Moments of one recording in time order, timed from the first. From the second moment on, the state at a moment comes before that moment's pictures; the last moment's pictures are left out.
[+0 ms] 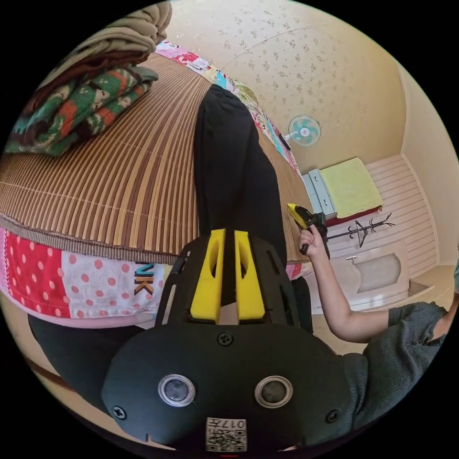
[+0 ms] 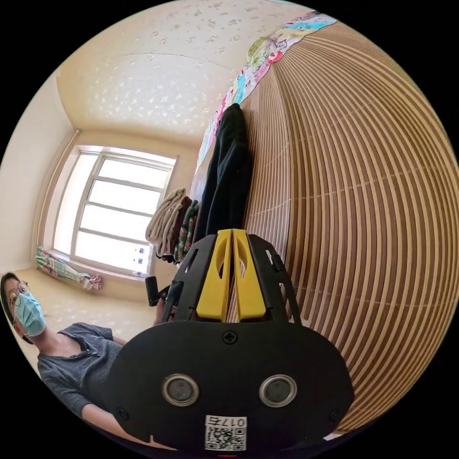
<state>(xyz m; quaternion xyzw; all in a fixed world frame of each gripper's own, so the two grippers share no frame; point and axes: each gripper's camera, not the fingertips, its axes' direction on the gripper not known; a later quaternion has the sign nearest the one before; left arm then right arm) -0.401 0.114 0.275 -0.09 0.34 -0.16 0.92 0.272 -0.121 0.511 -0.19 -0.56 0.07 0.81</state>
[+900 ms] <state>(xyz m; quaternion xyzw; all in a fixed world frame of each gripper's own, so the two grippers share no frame) -0.450 0.113 0.321 -0.14 0.48 -0.19 0.84 0.274 -0.038 0.472 -0.24 -0.56 0.05 0.79</state>
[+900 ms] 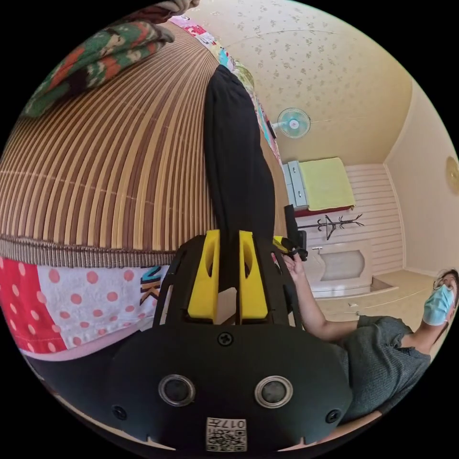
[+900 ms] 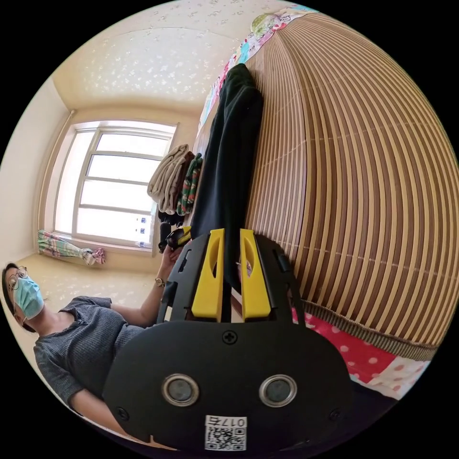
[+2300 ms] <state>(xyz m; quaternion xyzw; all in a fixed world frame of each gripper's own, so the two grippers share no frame) -0.472 0.157 0.213 -0.17 0.53 -0.14 0.82 0.212 0.123 0.414 -0.40 -0.52 -0.05 0.75</state>
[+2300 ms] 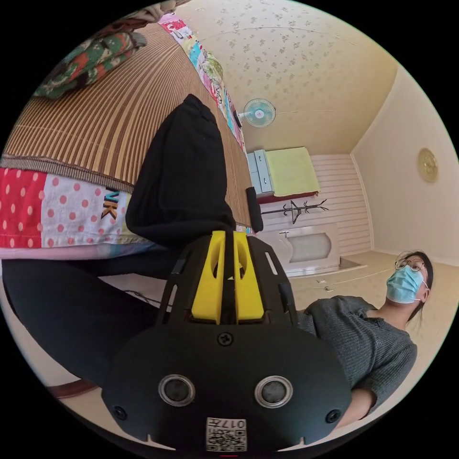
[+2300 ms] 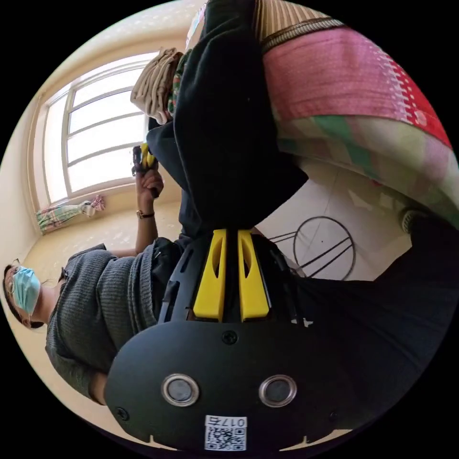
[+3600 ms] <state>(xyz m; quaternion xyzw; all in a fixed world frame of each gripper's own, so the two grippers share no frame) -0.325 0.139 0.223 -0.18 0.19 -0.01 0.97 0.137 0.101 0.399 -0.23 -0.49 -0.02 0.84</state>
